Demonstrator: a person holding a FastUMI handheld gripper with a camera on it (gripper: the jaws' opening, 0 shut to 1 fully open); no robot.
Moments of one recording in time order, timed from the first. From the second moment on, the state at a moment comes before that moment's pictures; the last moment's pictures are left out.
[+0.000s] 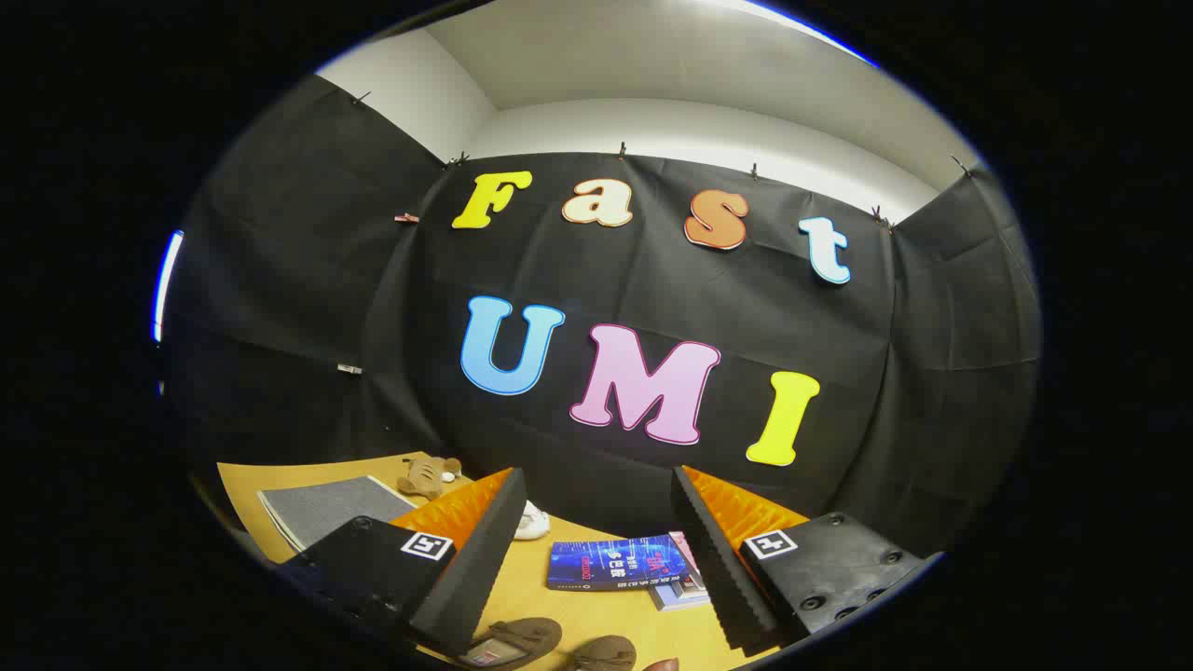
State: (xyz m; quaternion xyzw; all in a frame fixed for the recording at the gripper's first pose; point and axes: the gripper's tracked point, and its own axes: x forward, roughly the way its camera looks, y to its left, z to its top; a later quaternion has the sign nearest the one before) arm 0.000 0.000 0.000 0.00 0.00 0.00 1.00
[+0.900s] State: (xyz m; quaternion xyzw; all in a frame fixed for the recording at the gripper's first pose) arm -0.002 -0.022 -0.025 -0.02 0.05 -0.05 1.00
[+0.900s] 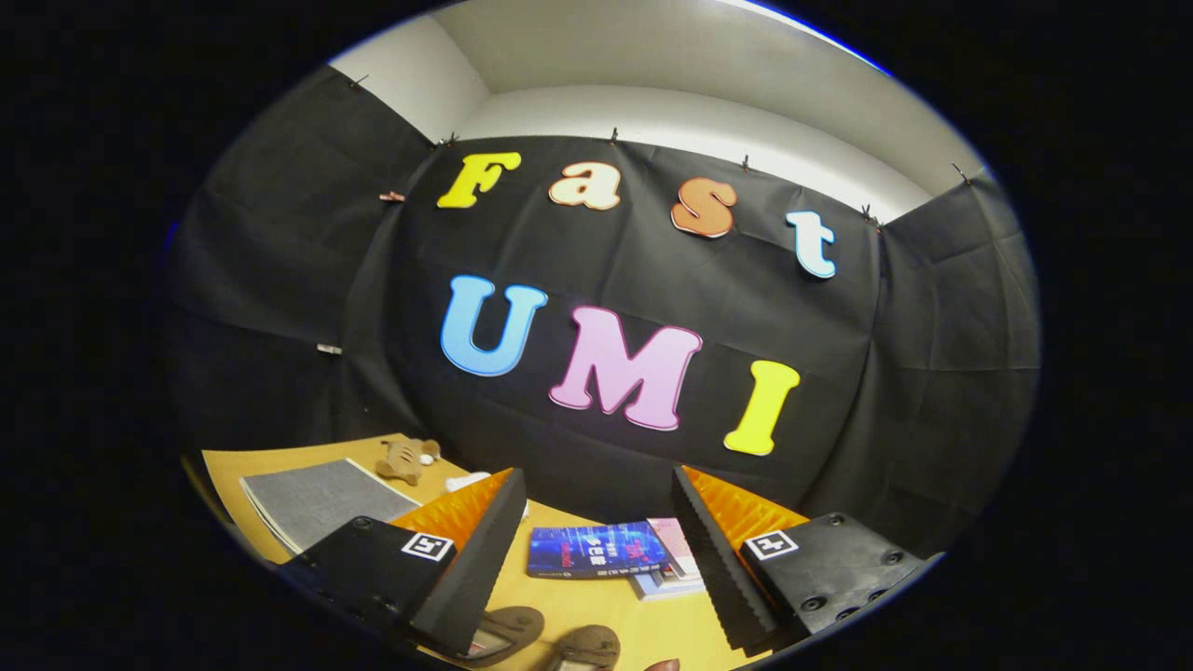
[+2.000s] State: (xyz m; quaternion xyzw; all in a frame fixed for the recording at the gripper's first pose) arm 0.002 -0.009 -0.040 0.00 0.09 -0.04 0.99
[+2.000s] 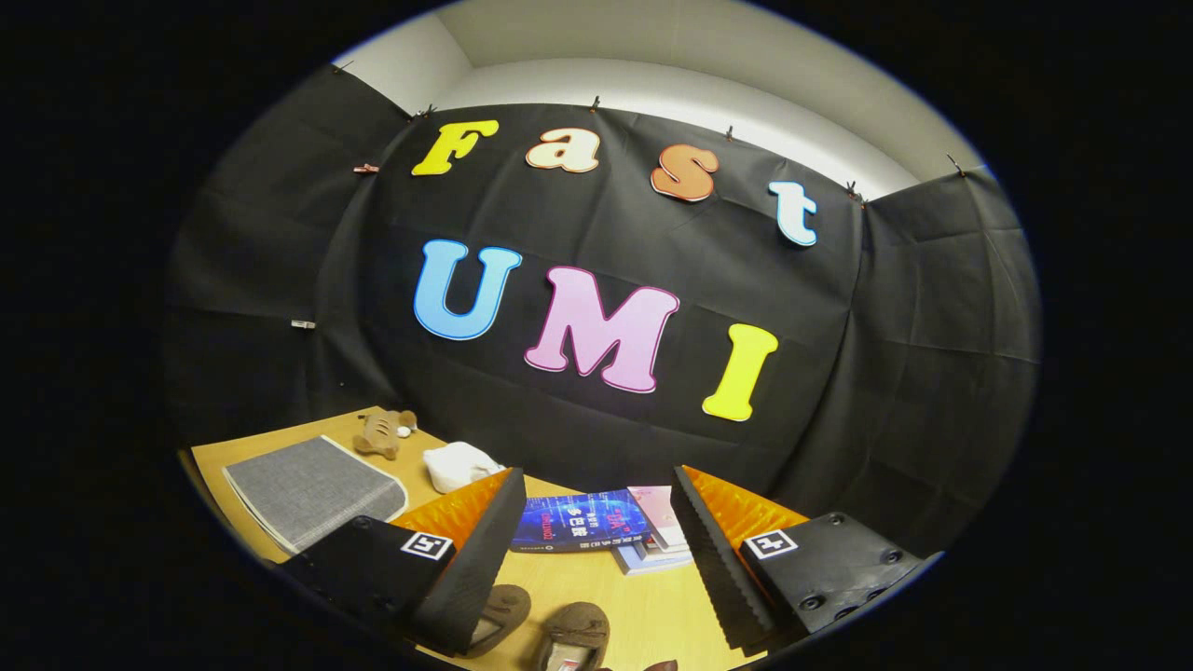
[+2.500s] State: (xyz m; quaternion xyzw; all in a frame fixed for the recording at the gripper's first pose) arm 0.018 0.140 -0.084 0.26 0.21 0.29 0.90
